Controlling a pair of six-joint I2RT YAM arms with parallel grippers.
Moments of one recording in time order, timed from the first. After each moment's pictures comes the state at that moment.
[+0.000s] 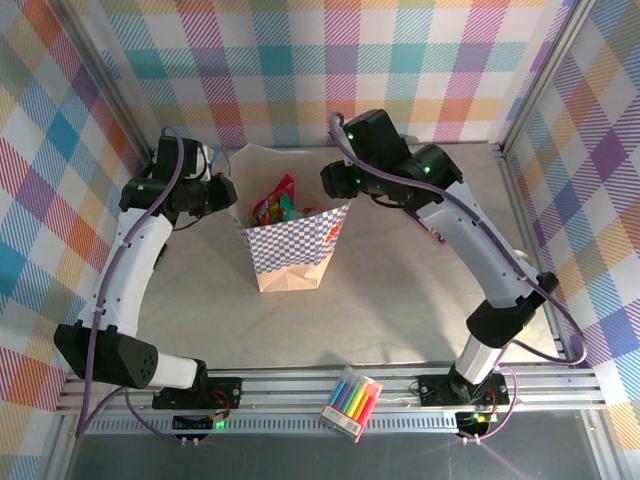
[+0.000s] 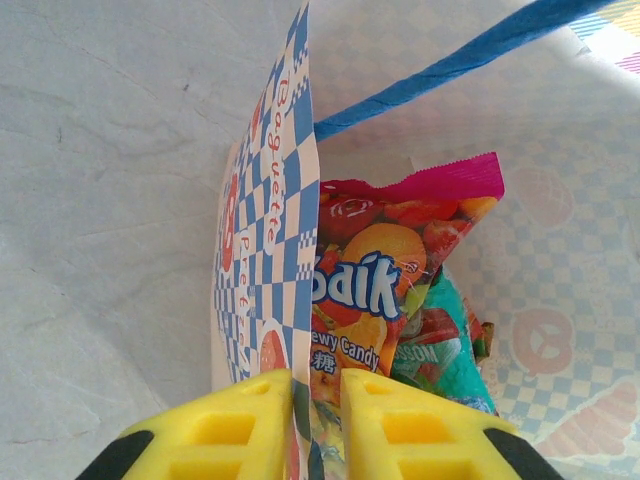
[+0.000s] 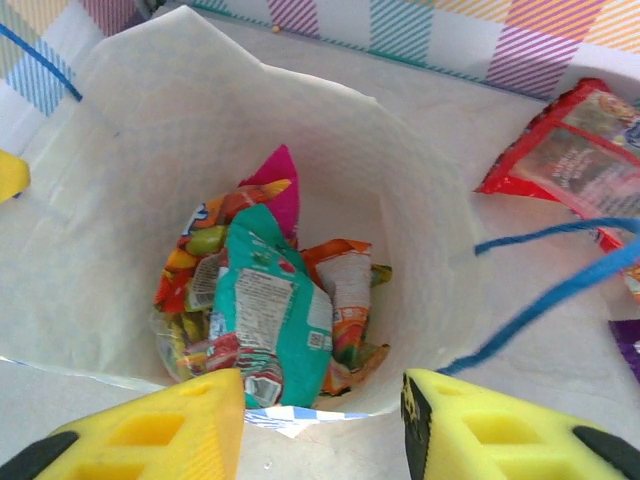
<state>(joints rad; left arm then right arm) -0.15 1.39 1.55 -1.00 0.17 -0.45 0.77 1.70 2.15 -1.17 0.14 0.26</state>
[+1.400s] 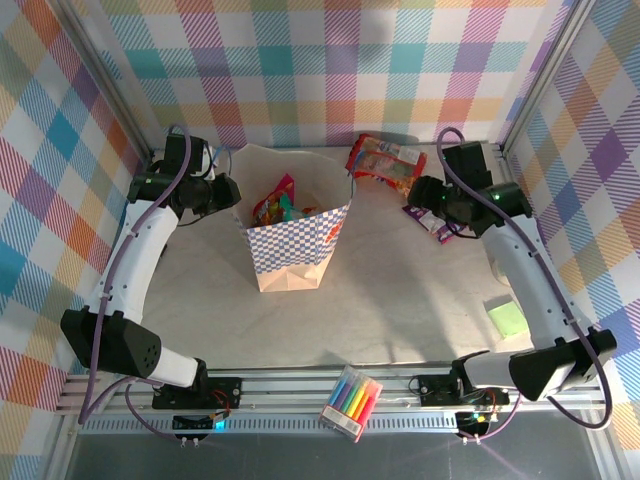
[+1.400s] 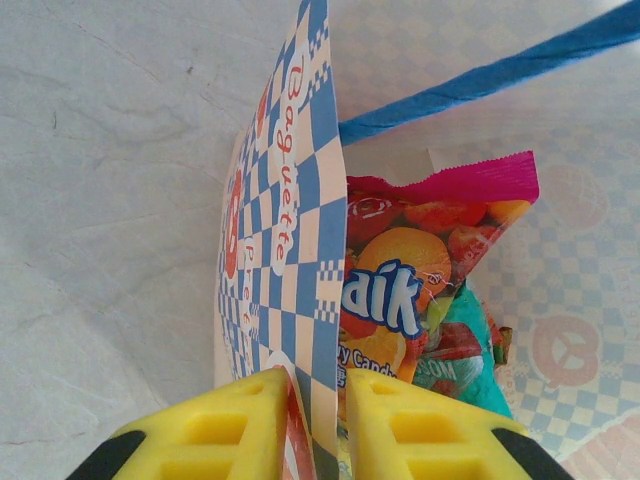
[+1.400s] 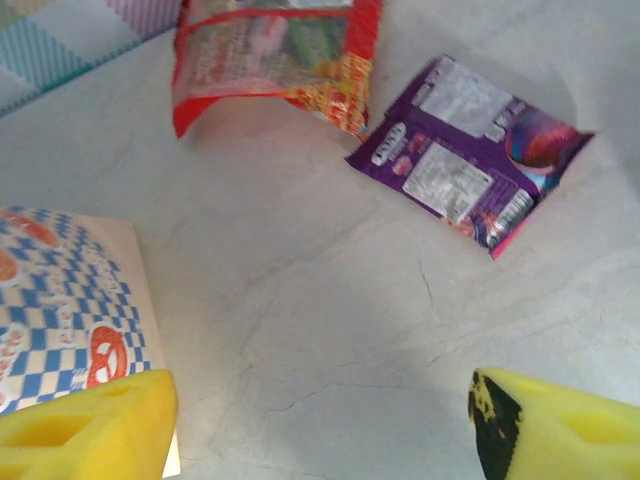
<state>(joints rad) -0.15 1.45 1.56 -1.00 0.17 -0.45 0.30 1.32 1.50 -1.05 0.12 0.60</state>
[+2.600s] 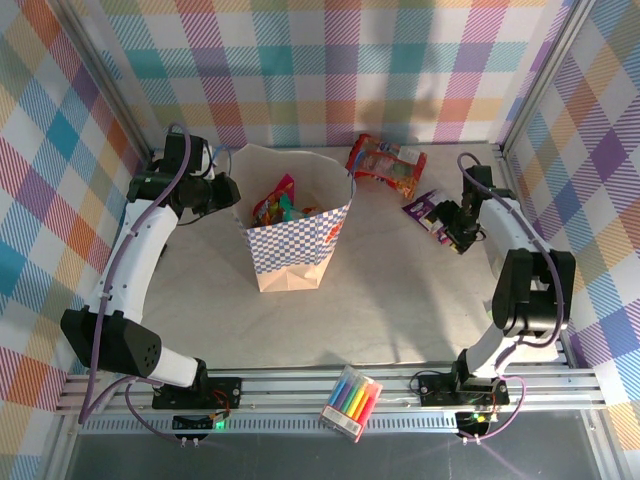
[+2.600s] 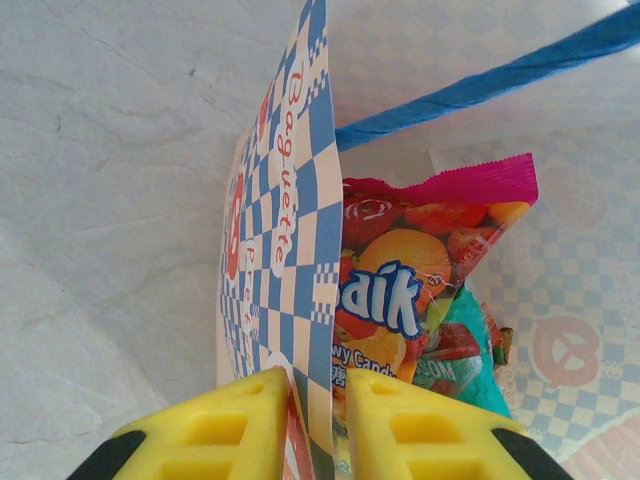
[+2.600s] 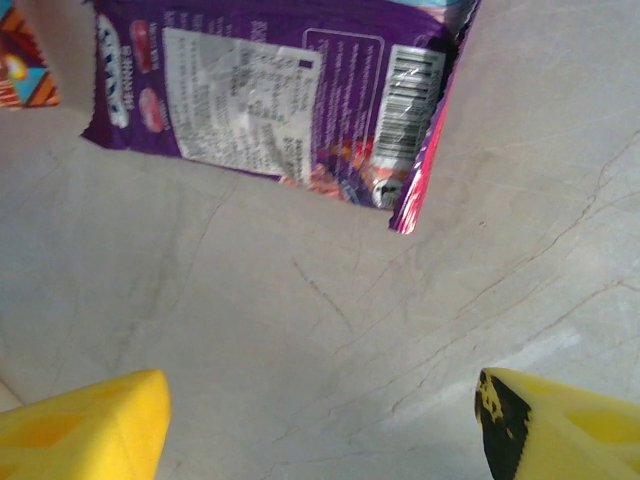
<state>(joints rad) -0.15 1.45 1.57 -1.01 0.16 -0.45 -0.05 1.67 1.24 -0.80 -0.19 0.75</state>
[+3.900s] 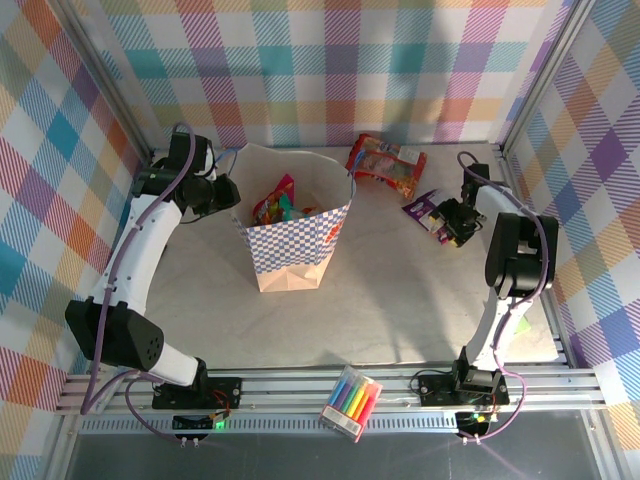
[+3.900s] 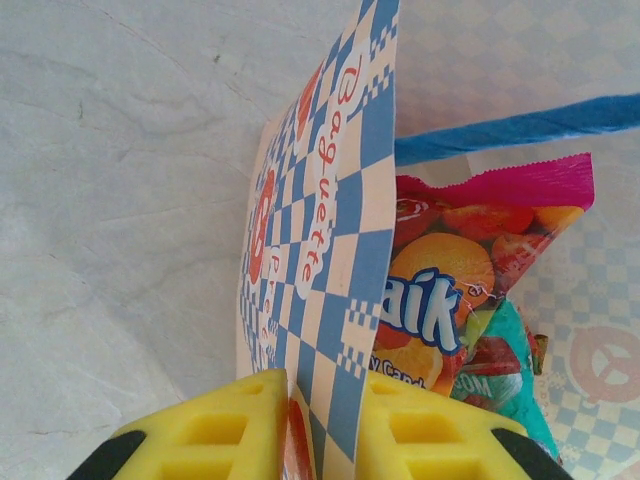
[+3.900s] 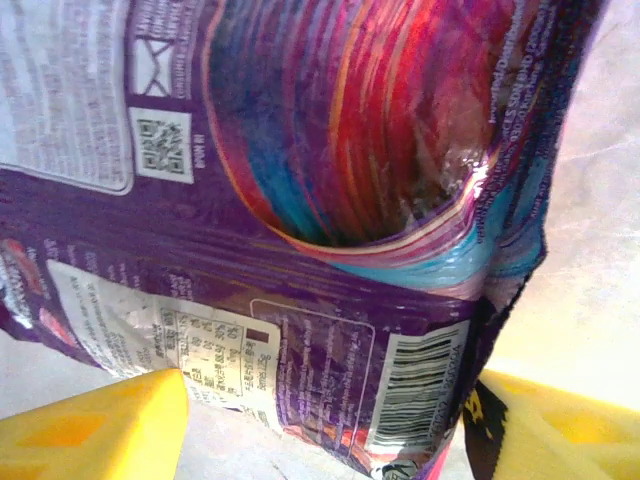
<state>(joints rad) -0.15 1.49 1.58 -1.03 0.13 -0.45 -0.11 1.98 1.40 -0.74 -0.20 0.73</state>
